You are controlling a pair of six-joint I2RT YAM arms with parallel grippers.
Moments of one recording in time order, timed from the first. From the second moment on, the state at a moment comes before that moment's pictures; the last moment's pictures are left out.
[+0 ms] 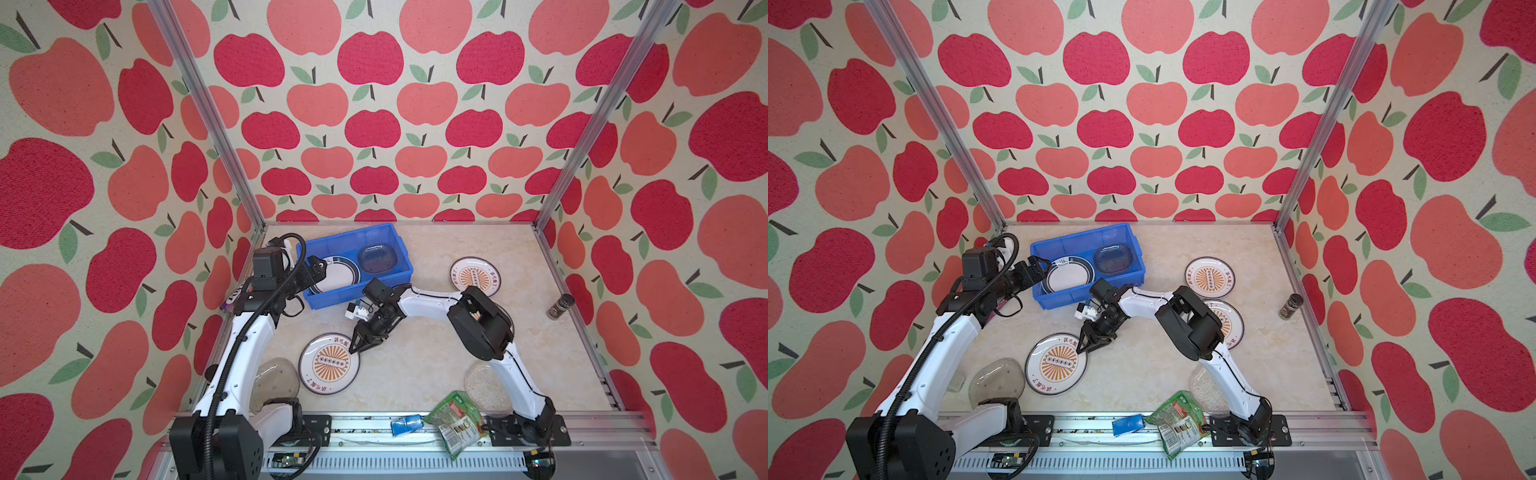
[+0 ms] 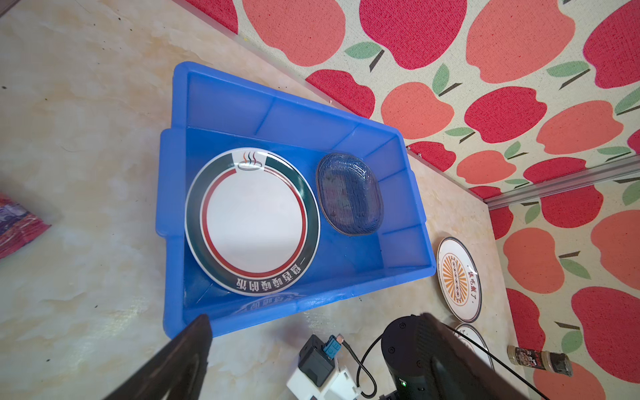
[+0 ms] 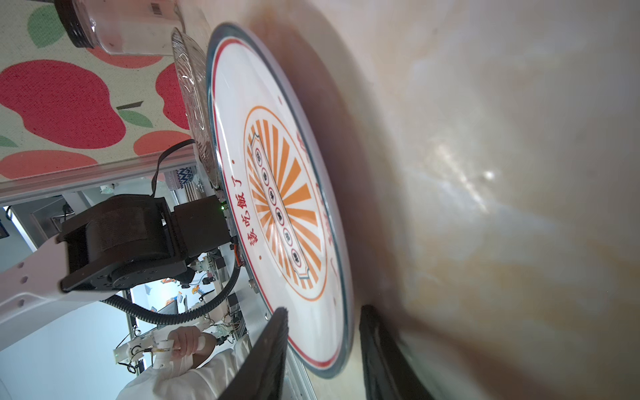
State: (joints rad) left arm 0.02 1.13 0.96 -0.46 0.31 -0.47; right arm 0.98 2.32 1.64 -0.57 -0.92 0.39
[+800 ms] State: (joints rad) left arm 0.03 1.11 0.92 -0.45 0.29 -0.47; right arm 0.97 2.36 1.71 -0.62 -0.90 0.35
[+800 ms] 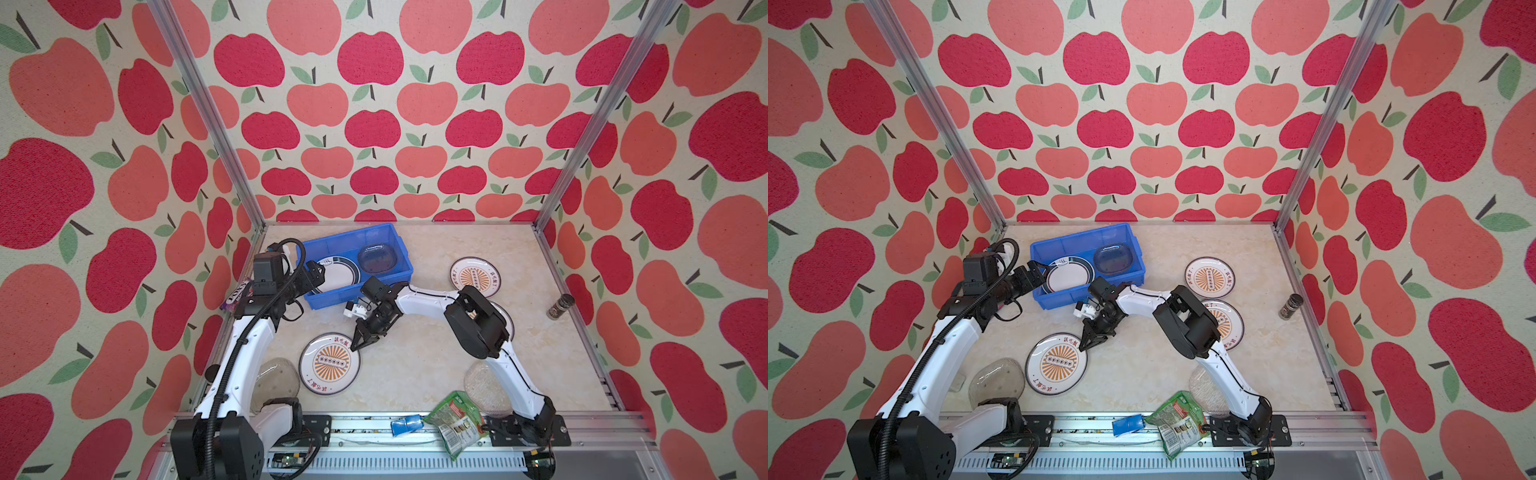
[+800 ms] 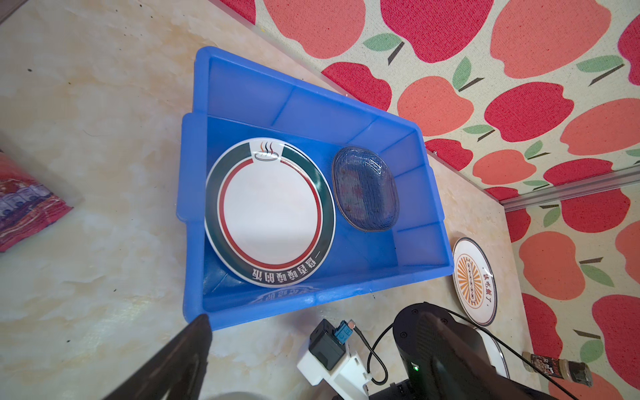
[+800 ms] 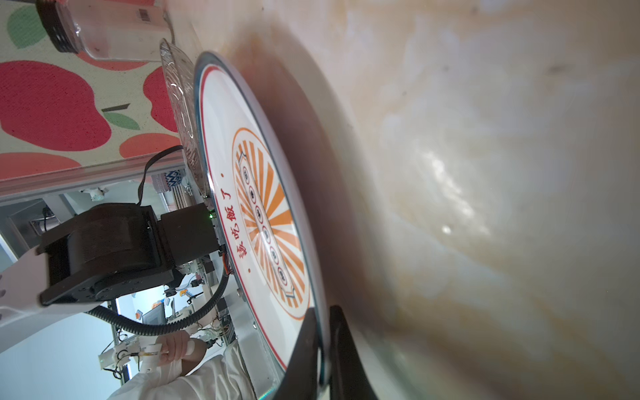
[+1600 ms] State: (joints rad) left arm 0.06 1.17 1.07 -0.50 0.25 -0.49; right arm 0.74 1.97 1.85 -0.84 -0.67 0.32
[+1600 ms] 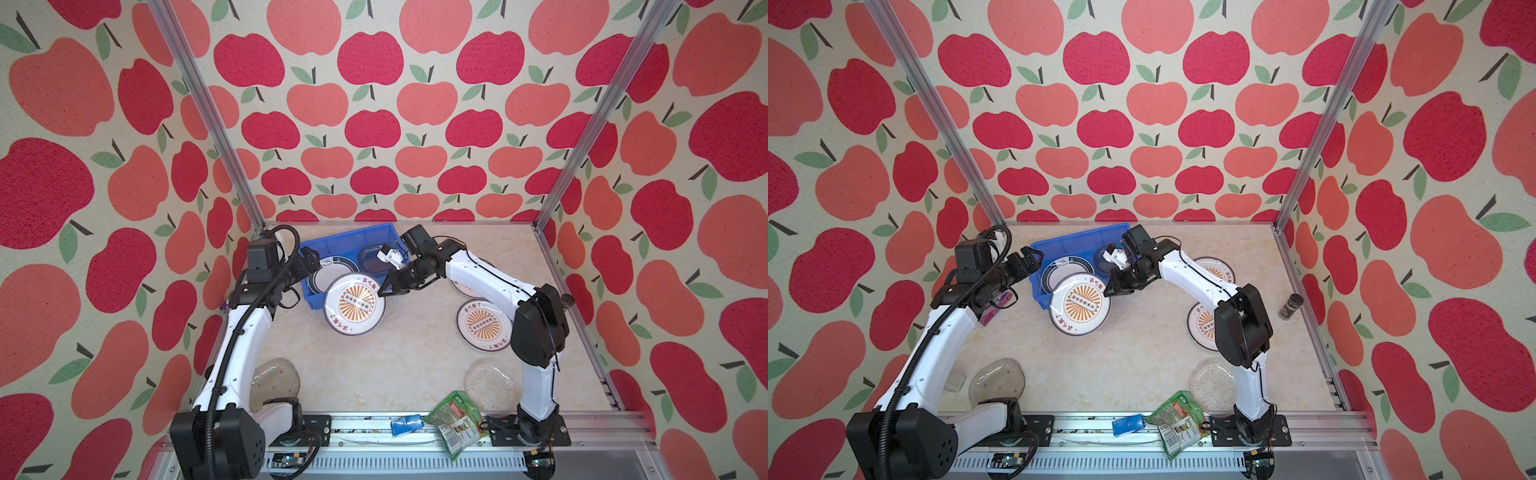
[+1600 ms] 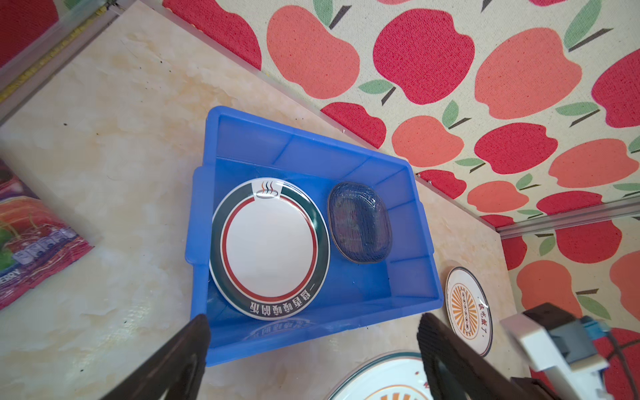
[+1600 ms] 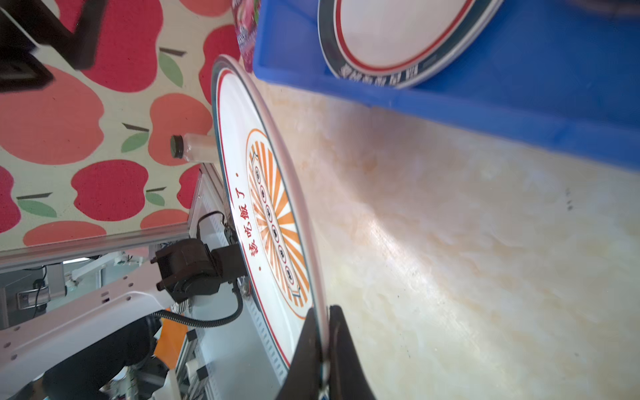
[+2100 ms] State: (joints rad) left arm 0.14 1.19 1.07 -0.49 0.27 -0.52; right arm 0.67 2.51 2.57 -0.74 -0.60 0.52
